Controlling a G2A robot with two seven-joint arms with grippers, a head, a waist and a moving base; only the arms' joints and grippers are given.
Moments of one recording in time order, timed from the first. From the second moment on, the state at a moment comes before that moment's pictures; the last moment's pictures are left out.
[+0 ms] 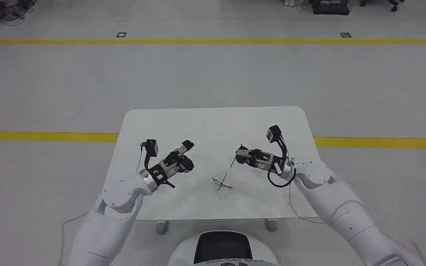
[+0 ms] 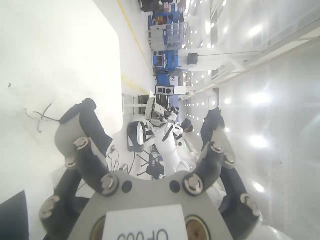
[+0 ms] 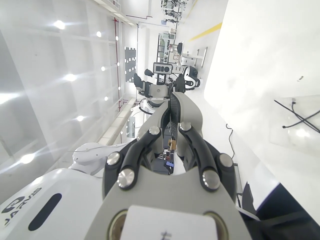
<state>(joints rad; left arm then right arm) 1.61 -1.14 -1.34 -1.68 -0.31 -0.03 -0.63 -1.23 -1.06 0.95 -1.28 0.55 -0.34 0.83</state>
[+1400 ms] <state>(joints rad) 1.52 -1.19 -1.08 -1.62 -0.45 -0.07 -0.41 -1.35 -1.16 0.95 -1.39 0.38 -0.34 0.48</state>
